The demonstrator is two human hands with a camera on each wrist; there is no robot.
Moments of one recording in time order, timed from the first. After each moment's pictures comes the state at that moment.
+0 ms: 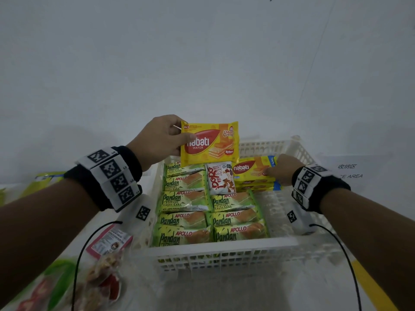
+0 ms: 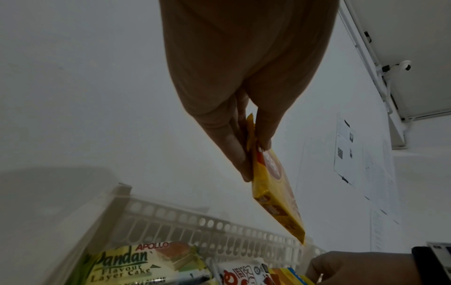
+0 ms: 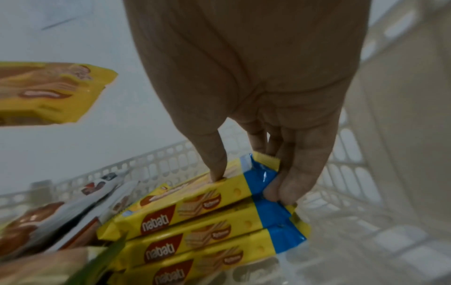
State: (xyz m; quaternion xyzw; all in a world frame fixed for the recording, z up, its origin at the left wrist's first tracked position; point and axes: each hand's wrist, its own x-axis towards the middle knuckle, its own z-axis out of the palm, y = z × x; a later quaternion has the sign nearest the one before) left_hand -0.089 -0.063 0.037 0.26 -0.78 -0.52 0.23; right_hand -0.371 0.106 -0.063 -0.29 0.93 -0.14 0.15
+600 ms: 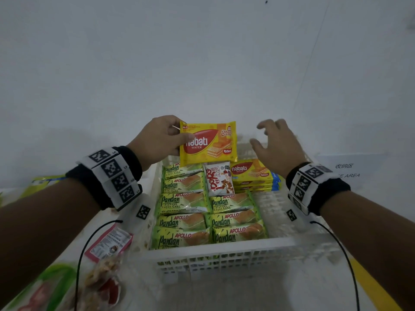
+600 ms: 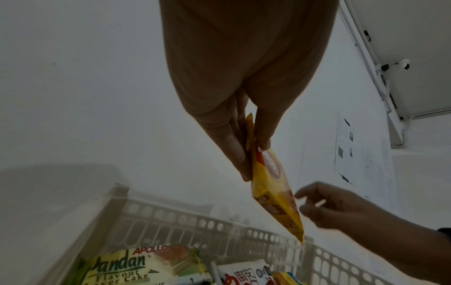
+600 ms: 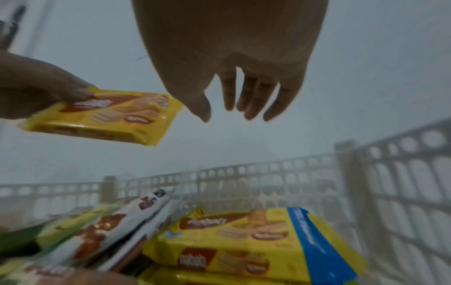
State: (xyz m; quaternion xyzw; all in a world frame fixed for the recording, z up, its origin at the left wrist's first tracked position) left_hand -0.094 -0.067 0.037 0.25 -0.78 -0.52 0.23; right_hand -0.336 0.105 -0.024 -0.46 0.82 -0.30 -0.14
